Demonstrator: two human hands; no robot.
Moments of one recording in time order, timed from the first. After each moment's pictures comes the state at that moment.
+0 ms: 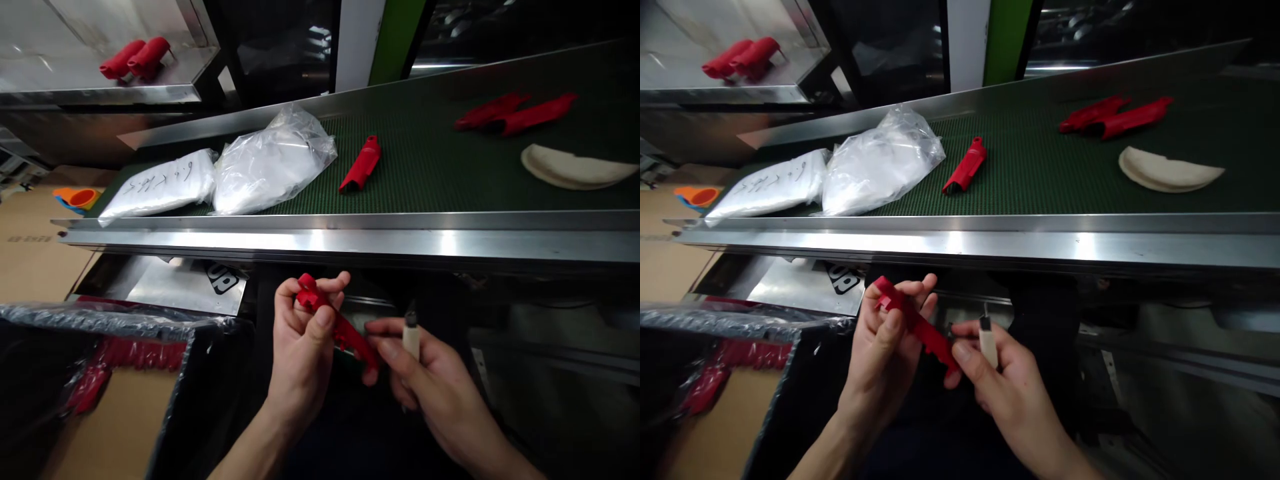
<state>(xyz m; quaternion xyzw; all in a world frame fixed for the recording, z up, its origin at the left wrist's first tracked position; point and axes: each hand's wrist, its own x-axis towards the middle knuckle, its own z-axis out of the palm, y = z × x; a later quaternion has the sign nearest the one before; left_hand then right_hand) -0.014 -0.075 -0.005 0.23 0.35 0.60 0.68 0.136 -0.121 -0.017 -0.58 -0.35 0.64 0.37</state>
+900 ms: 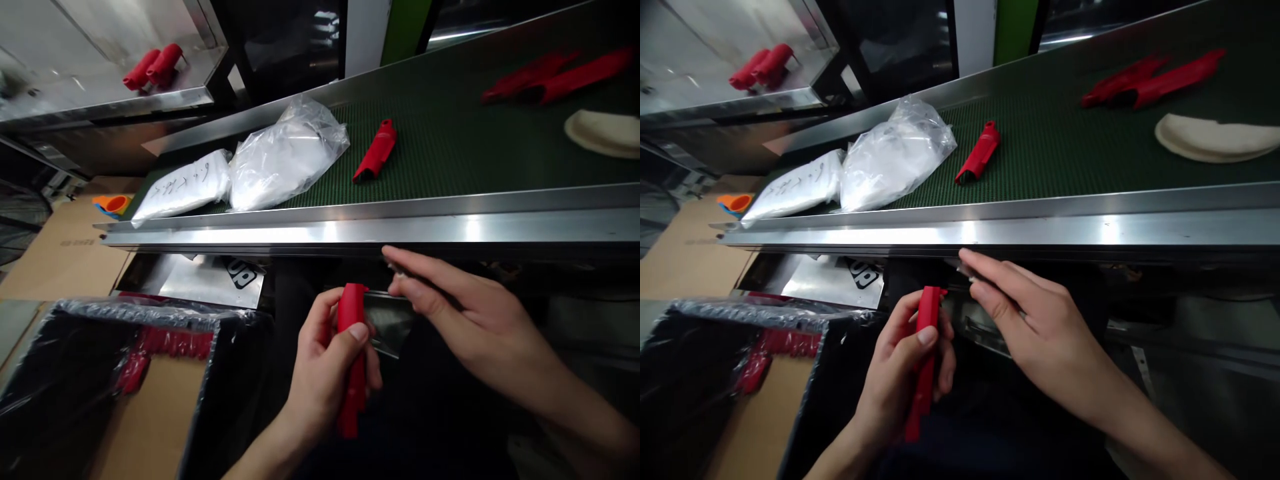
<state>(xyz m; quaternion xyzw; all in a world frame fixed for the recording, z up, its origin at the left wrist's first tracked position) -0.026 -0.092 0.011 0.28 0.44 0.42 0.74 0.152 -0.068 0.014 -0.54 -0.67 0.35 0.37</state>
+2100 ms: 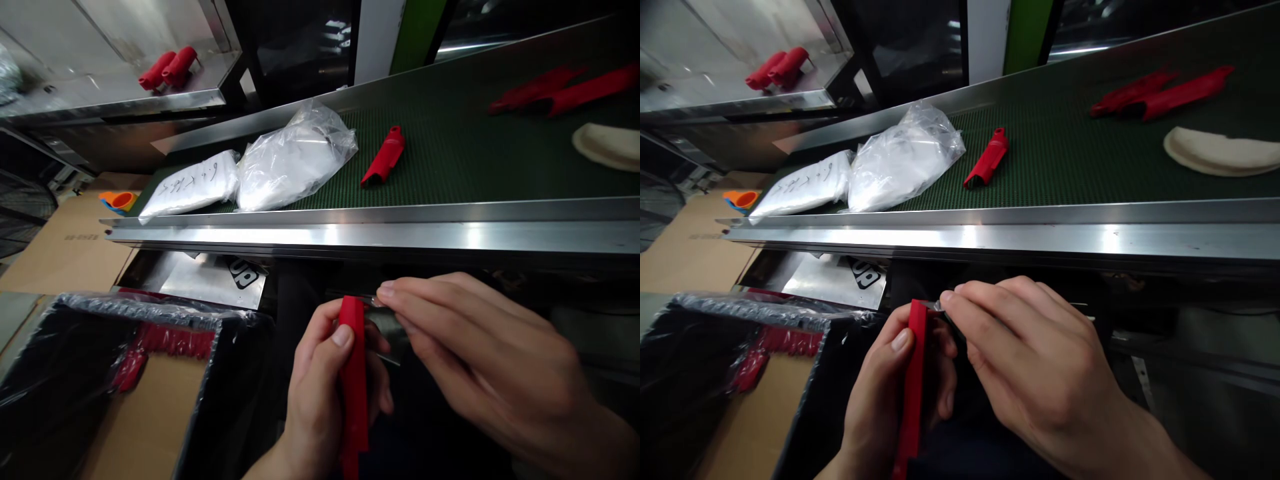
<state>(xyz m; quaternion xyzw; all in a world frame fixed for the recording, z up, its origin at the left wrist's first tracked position) -0.027 -0.104 0.019 0.23 0.37 0.50 0.75 0.146 -0.078 0.034 -0.40 -0.84 0.13 0.34</state>
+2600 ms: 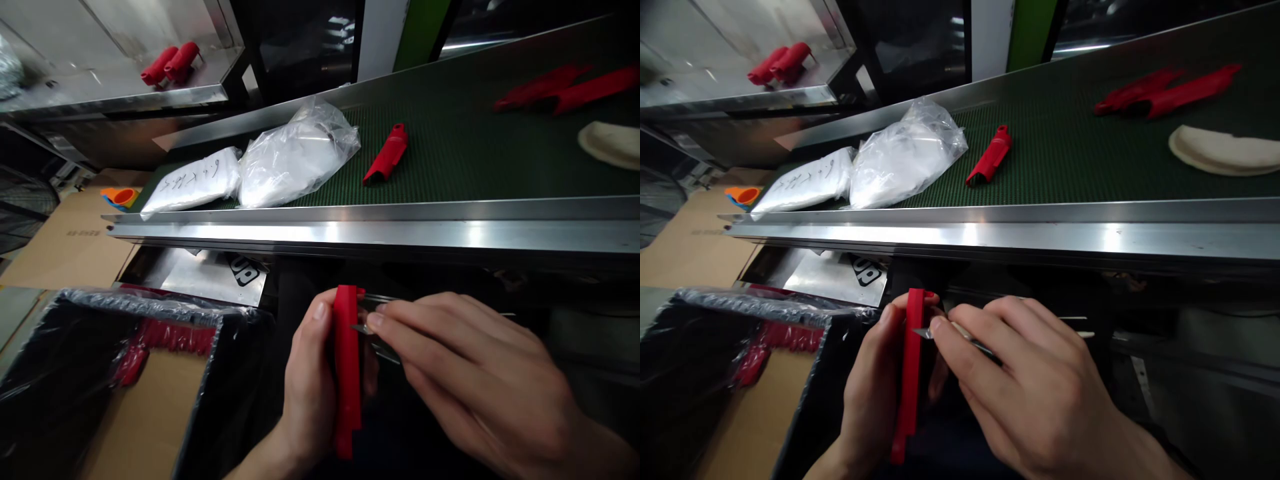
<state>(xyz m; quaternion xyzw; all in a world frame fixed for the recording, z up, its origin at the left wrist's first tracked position) -0.028 -0.098 0.023 0.24 0.44 0.48 0.72 0.143 -0.089 0.031 -0.35 -0.87 0.12 0.32</state>
